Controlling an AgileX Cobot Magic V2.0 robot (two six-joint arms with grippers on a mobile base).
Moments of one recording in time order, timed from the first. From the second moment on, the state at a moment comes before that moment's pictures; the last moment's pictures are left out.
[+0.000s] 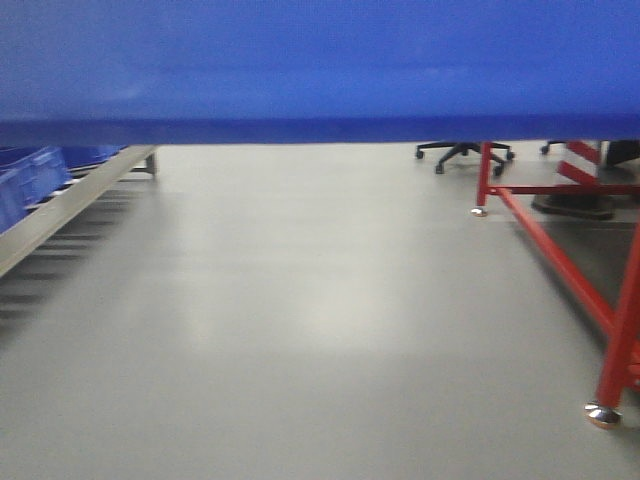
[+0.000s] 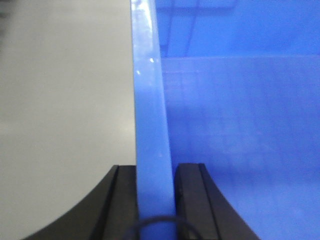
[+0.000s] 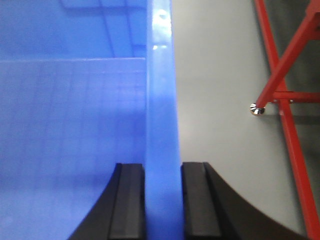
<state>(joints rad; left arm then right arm) -0.75 1.32 -1.61 0.57 1.19 -0.74 0.98 1.24 -1.51 -0.58 1.24 0.78</state>
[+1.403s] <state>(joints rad) -0.75 1.32 -1.61 0.57 1.18 -0.74 0.98 1.24 -1.51 -0.58 1.24 0.78</state>
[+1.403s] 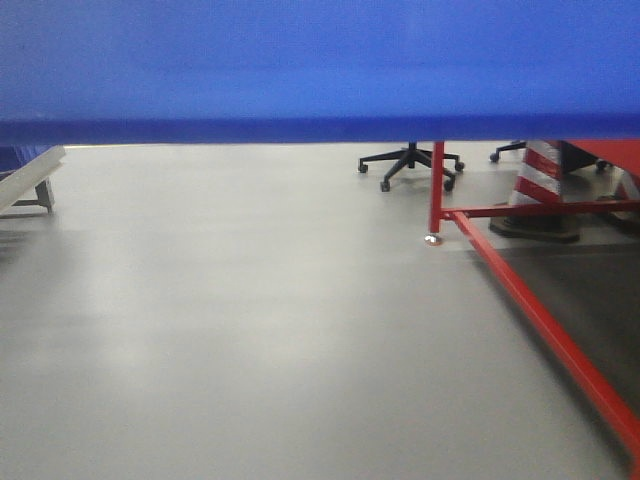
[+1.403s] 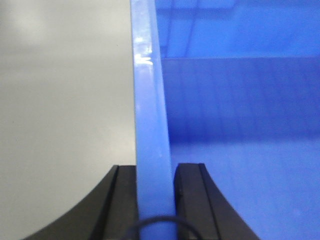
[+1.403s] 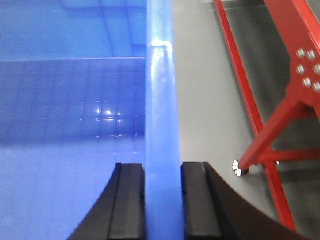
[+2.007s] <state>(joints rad) -0.75 1.32 -1.61 0.57 1.18 -0.74 0.98 1.24 -1.51 -0.58 1.24 0.78</state>
